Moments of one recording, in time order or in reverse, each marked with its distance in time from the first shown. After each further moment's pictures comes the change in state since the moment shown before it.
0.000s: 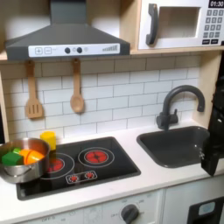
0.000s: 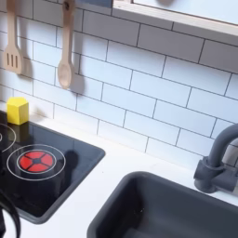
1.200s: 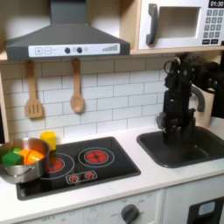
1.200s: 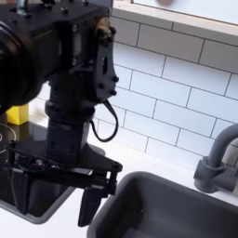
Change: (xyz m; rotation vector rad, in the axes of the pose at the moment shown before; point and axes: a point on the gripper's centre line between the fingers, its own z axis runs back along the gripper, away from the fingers) arm 0.115 0.005 -0.019 0.072 0.152 0.283
